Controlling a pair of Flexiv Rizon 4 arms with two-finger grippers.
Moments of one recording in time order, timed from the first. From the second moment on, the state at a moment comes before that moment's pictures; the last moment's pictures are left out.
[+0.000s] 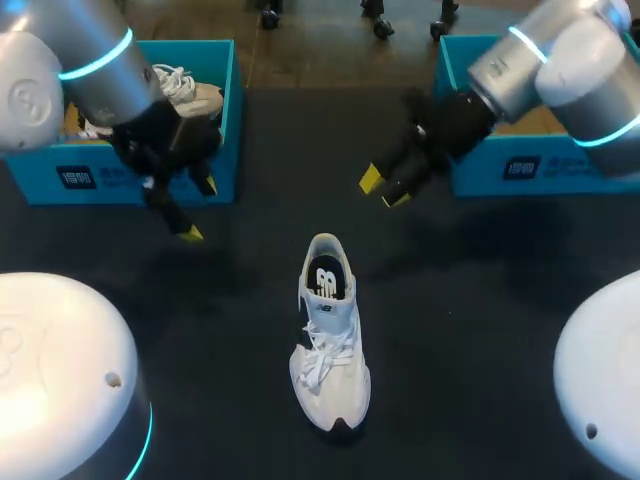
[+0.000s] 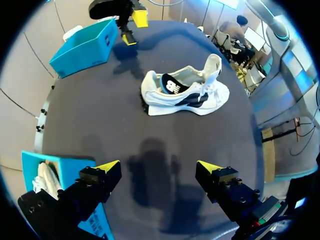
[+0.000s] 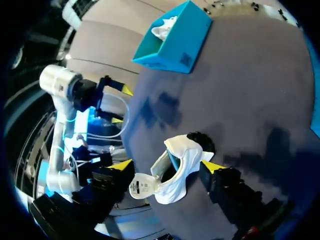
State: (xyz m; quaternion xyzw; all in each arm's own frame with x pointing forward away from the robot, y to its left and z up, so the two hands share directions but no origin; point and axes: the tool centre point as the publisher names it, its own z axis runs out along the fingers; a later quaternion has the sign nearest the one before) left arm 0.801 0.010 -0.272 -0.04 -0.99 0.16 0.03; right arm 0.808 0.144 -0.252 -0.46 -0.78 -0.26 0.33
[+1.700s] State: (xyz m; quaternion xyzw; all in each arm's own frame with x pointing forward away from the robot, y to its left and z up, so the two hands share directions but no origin) left arm 0.937 0.140 -0.175 -0.36 -0.92 0.12 0.06; right arm 0.735 0.239 -0.240 -0.69 -0.71 -0.13 0.03
